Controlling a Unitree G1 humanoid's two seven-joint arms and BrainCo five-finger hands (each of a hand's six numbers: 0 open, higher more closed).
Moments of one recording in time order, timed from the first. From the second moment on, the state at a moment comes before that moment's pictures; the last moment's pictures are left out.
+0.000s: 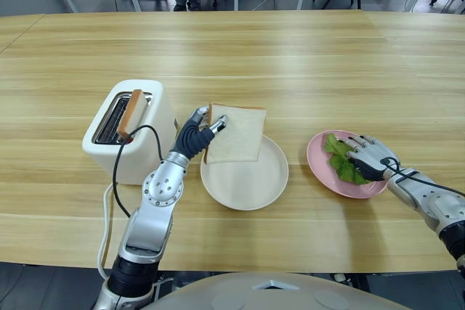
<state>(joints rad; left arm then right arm) 0.01 0.18 -0.22 -0.49 0.19 0.34 -0.13 -0.16 -0.92 0.33 0.44 -1.14 -0.26 -0.16</state>
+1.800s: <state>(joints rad) -0.03 0.31 -0.33 -0.34 0.65 0.25 -0.04 -0.28 -1.01 0.41 0.55 -1.09 -0.31 -0.08</state>
